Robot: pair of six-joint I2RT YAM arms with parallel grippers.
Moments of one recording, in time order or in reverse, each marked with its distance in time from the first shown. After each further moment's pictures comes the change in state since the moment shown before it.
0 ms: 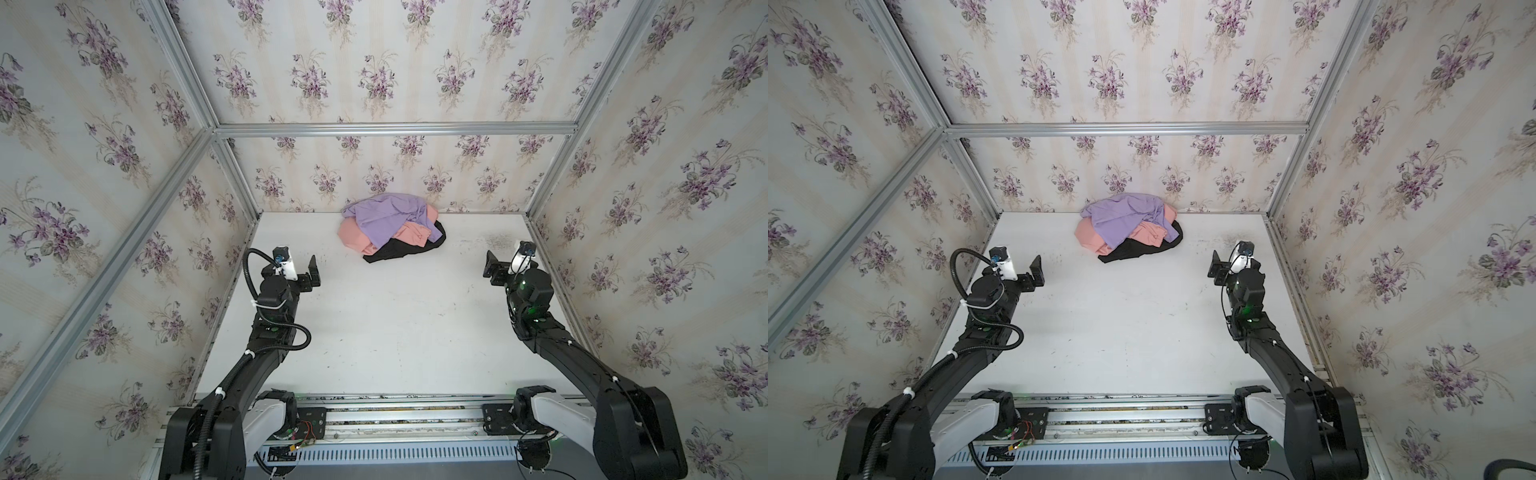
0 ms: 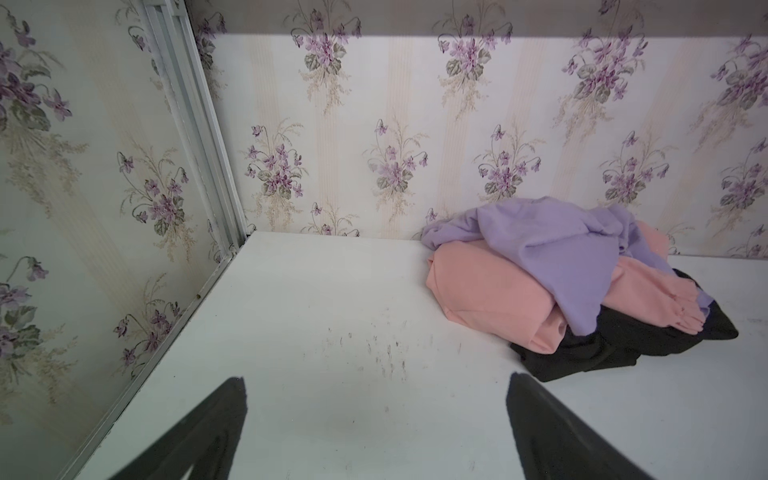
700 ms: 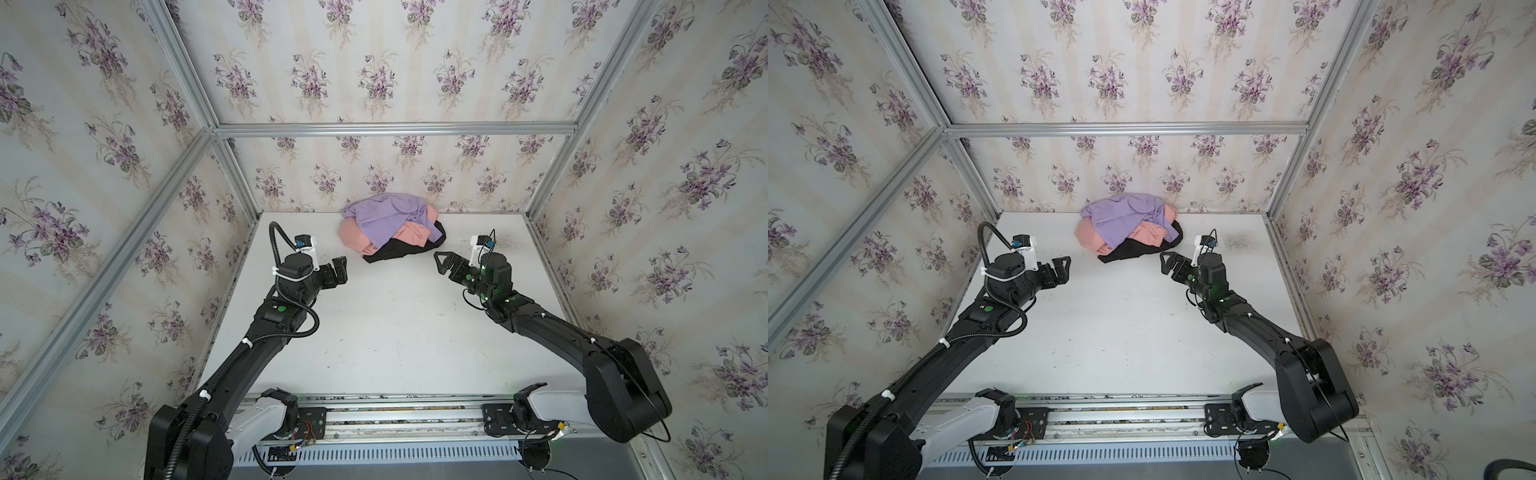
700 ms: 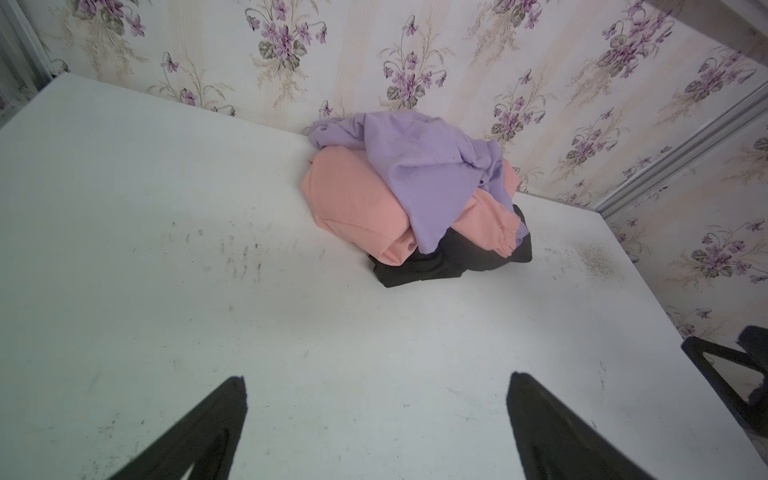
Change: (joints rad) left arm -0.201 0.061 0.272 -0.538 0.090 -0.345; right arm 0.256 0.310 0.201 -0.113 -0.229 0.597
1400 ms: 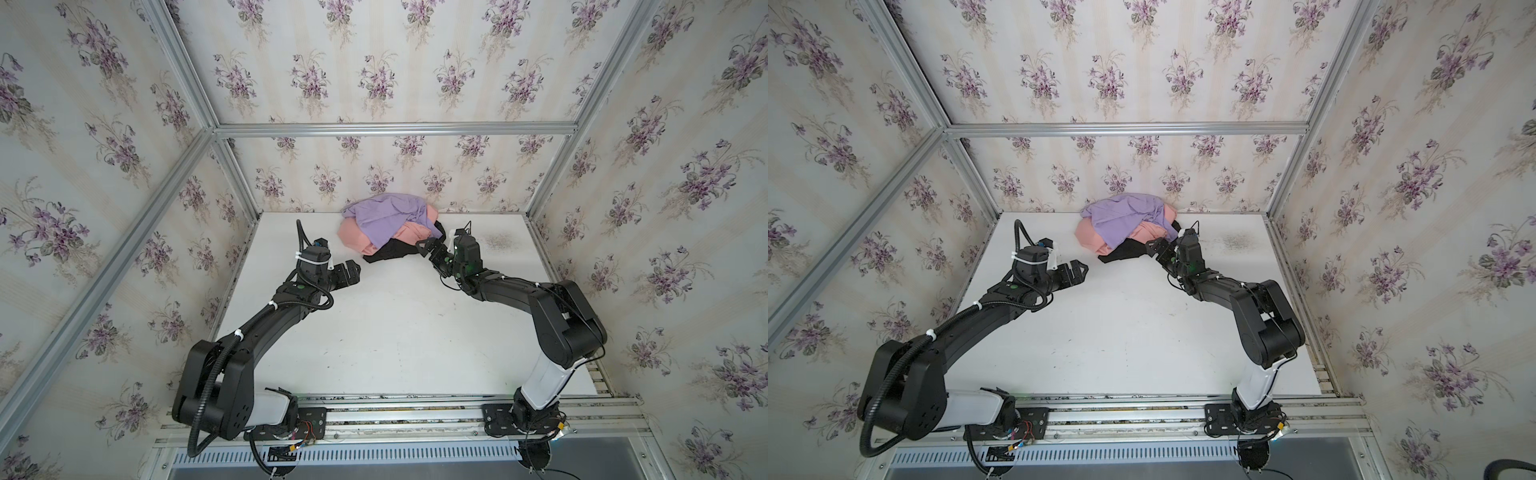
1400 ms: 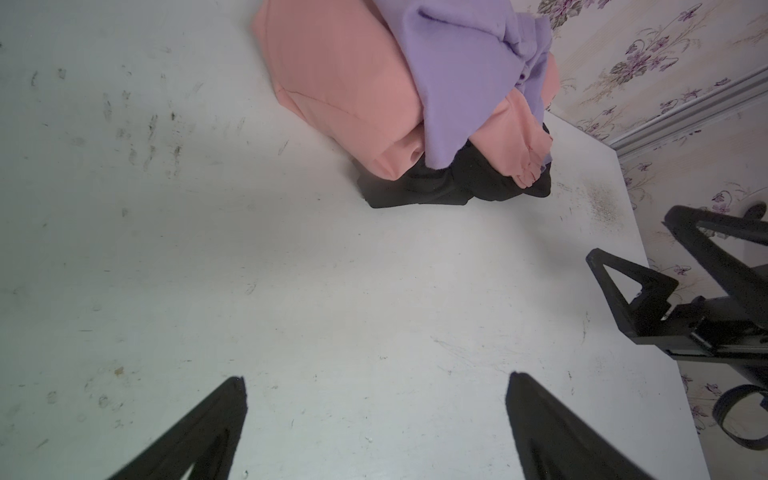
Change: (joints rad) left arm -0.005 0.316 0.097 -0.033 0.156 -0.138; right arm 0.008 0.436 0.292 0.048 -0.098 0.253
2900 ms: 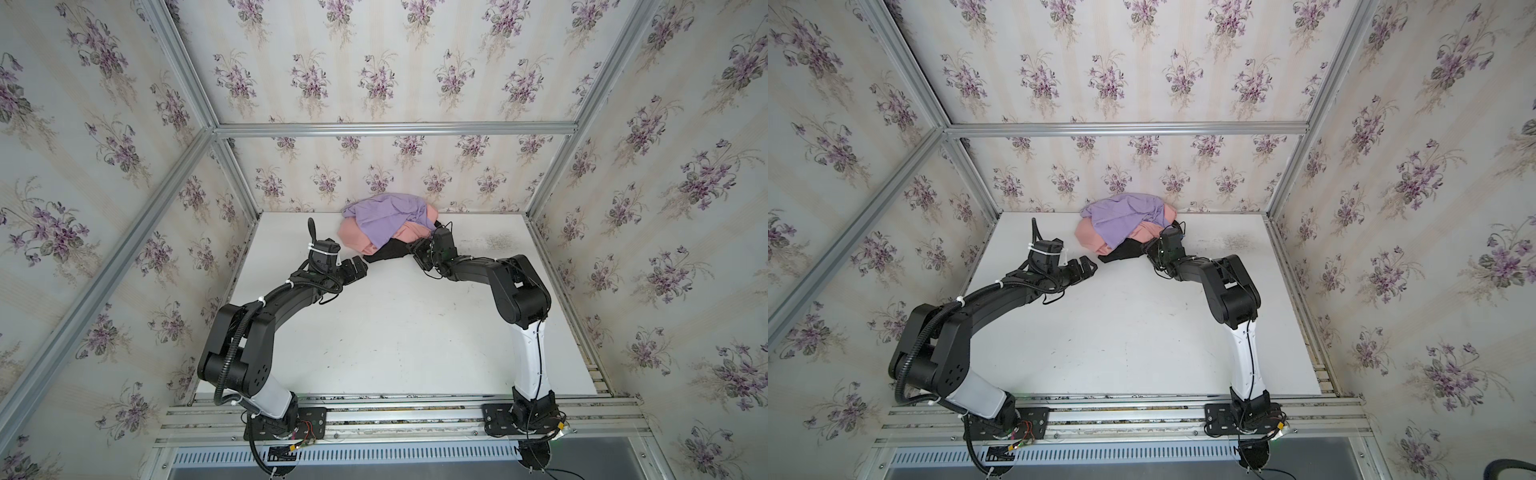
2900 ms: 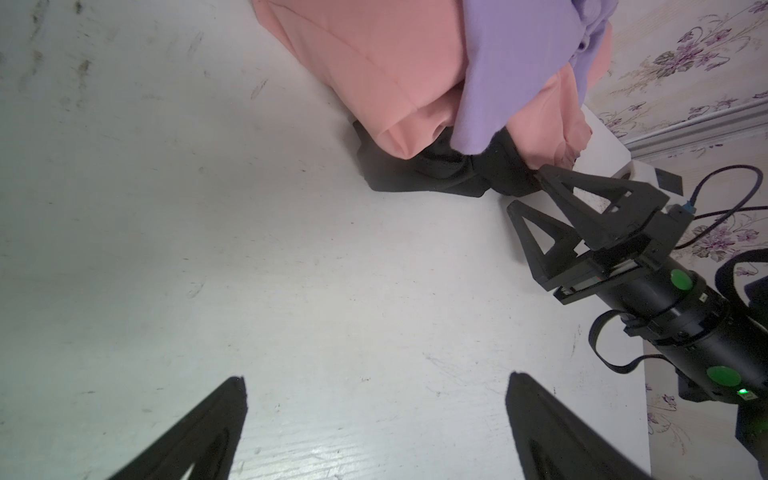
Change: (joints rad) left arm -0.003 0.202 0.105 0.006 0.077 -0.114; right arm 0.008 0.409 0.372 -0.106 0.013 0.155
